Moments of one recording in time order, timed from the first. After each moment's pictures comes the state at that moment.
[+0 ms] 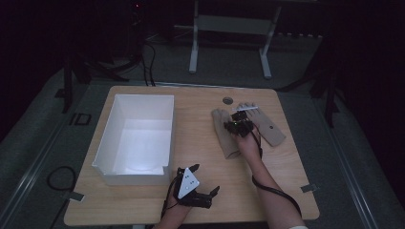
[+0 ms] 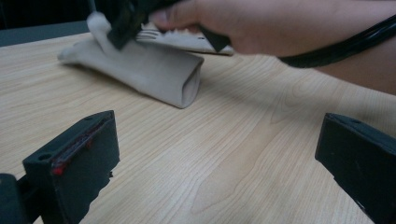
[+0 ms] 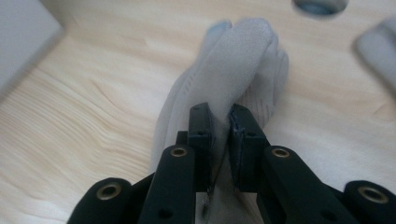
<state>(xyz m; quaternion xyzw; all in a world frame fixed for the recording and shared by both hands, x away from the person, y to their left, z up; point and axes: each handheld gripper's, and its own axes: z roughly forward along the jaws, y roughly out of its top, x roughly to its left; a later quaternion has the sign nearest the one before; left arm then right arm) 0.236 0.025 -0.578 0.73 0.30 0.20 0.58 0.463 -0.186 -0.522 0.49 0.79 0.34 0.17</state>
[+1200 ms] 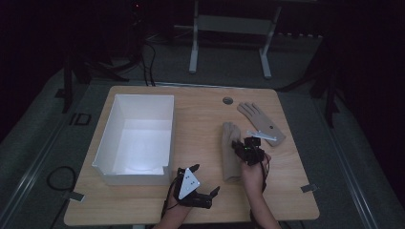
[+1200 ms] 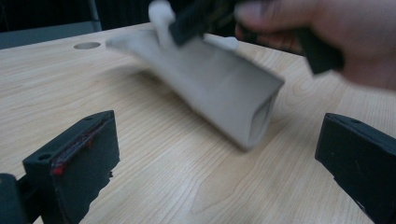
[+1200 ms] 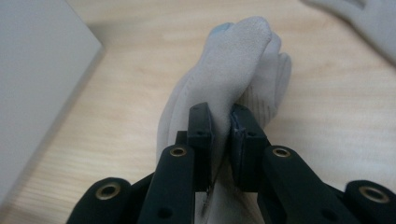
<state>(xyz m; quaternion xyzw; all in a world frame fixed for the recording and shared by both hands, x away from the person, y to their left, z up) 0.235 0.024 -0.578 0.73 0.30 0.21 0.57 0.348 -0.201 -0.514 0.58 0.69 0.39 0.18</state>
